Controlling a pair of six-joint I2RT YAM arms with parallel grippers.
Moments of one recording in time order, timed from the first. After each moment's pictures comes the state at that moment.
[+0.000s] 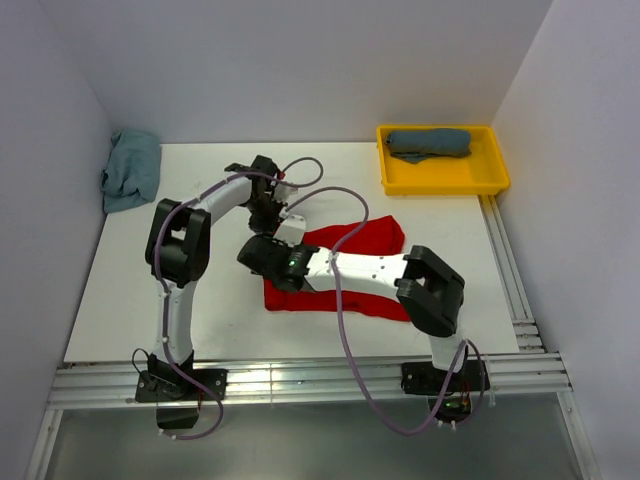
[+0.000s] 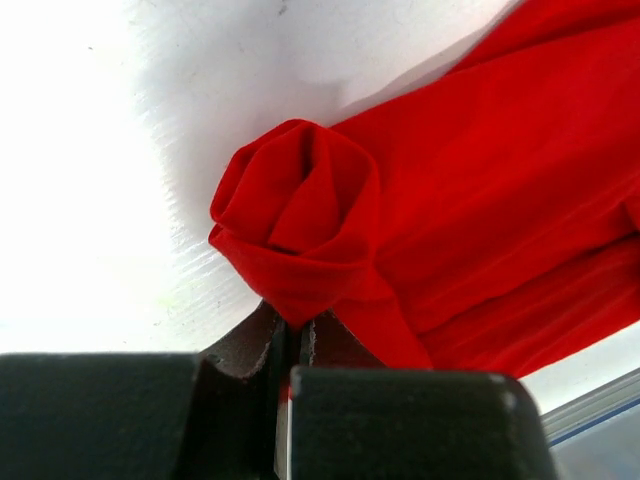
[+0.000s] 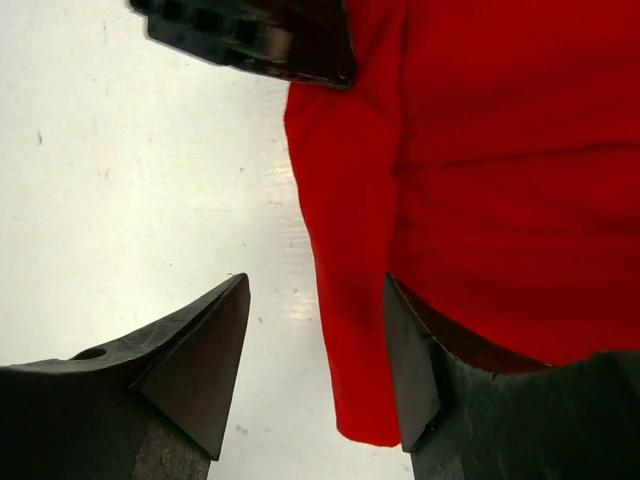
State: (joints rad) left arm -0.39 2.15 1.68 -0.89 0.28 0.07; right arm 1.13 1.89 1.39 -0.43 0.60 1.19
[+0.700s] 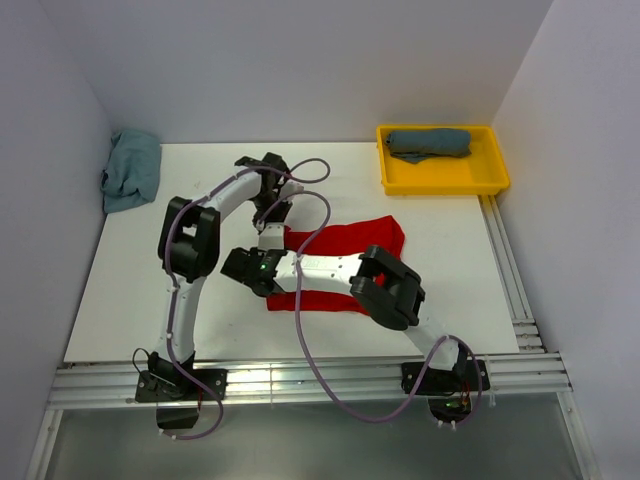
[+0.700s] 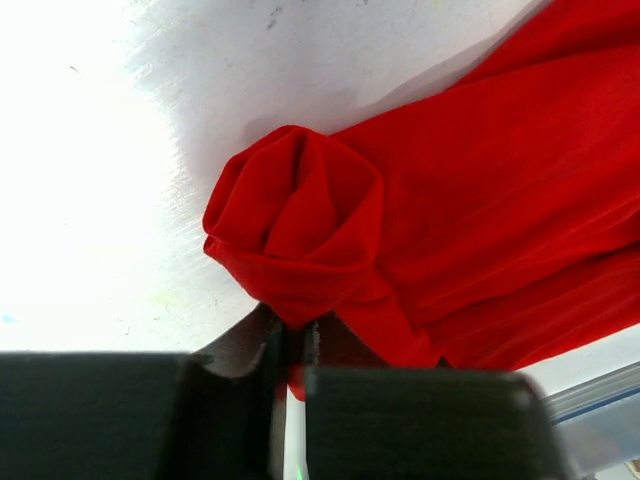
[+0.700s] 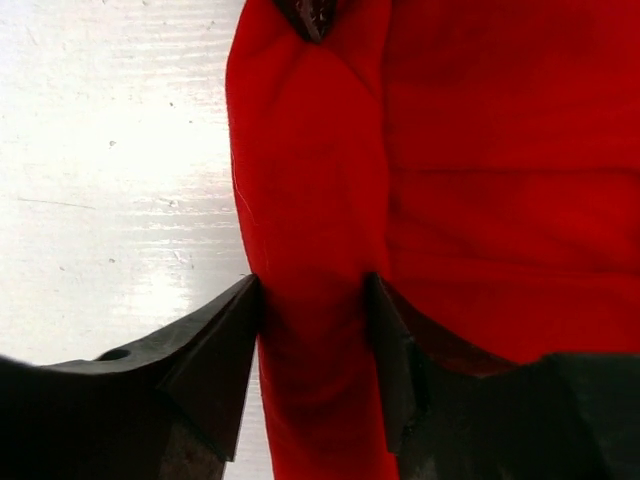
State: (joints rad) left arm -0.43 2.26 1.87 -1.06 0.21 0.07; right arm 1.16 2.18 1.66 -0.67 0.68 1.04
